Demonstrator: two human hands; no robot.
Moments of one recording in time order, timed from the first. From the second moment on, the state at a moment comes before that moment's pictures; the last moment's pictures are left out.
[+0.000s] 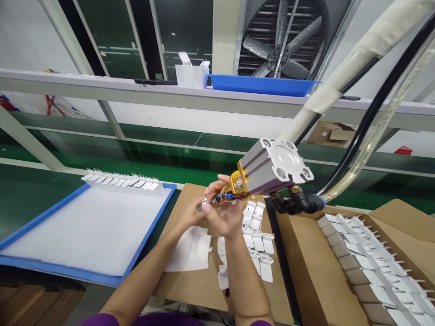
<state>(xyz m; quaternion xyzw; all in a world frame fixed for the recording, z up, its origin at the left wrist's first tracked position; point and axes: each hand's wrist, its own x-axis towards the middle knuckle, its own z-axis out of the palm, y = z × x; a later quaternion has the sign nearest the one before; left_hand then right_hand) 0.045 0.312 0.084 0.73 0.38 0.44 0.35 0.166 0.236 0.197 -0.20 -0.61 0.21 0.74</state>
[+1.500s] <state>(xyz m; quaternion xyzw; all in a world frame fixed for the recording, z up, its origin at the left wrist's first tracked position) 0.041 0.297 0.101 0.67 0.36 0.42 0.49 0.166 0.240 0.198 -0.26 -0.60 0.15 0.74</state>
